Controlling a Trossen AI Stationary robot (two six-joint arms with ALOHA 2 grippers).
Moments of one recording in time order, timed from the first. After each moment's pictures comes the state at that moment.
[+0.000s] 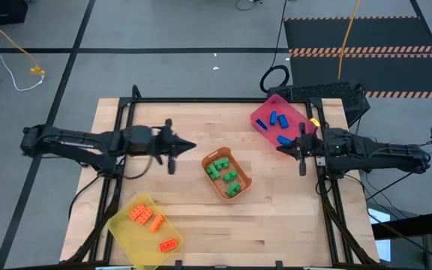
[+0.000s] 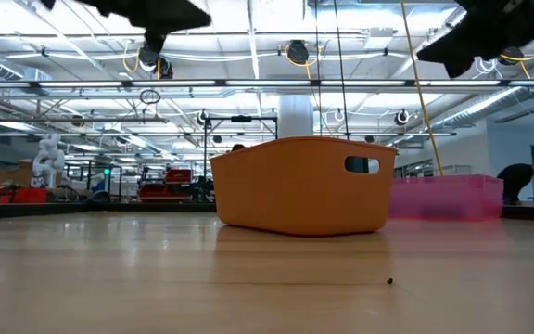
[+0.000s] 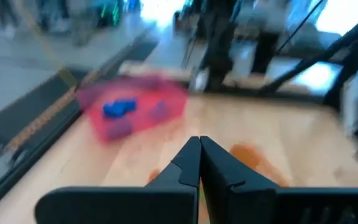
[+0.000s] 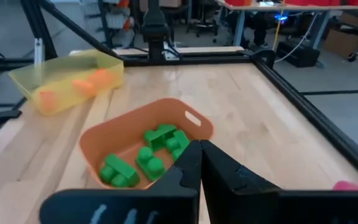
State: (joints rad) left arm -0.01 1.02 0.75 0.04 -0.14 -0.06; right arm -0.07 0.42 0.45 -0.32 0.02 0.01
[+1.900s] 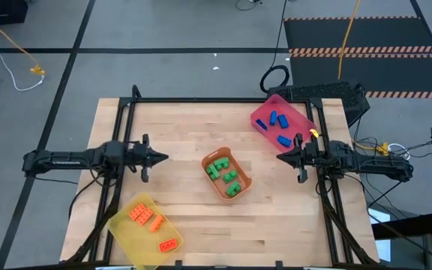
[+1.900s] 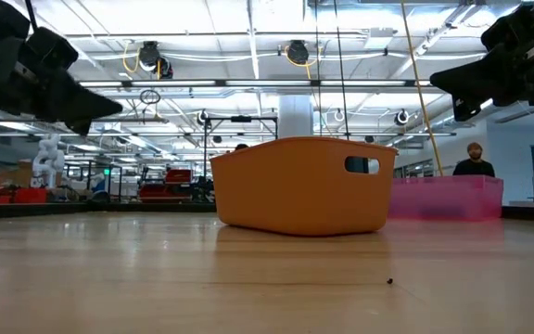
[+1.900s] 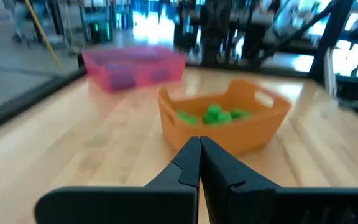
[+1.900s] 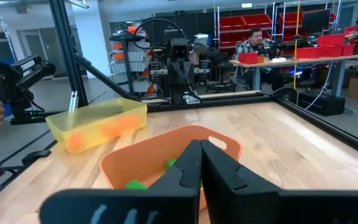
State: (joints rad) left arm 0.07 0.20 0.01 0.05 -0.01 -0.07; right arm -0.07 0.00 0.02 0.02 -0.05 0.09
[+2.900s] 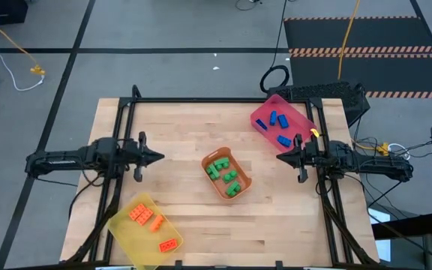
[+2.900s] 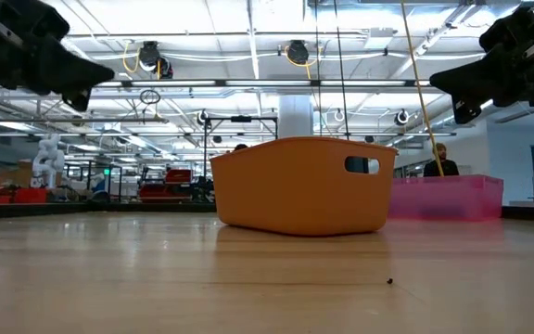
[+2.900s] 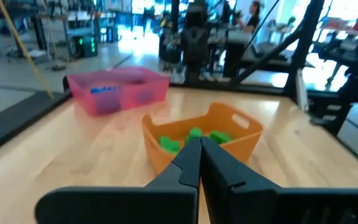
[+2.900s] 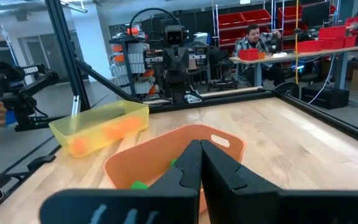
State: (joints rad) left arm 0.07 0.14 0.12 -0.06 0.06 -0.06; right arm -0.07 0.00 0.02 0.01 -0.05 0.14
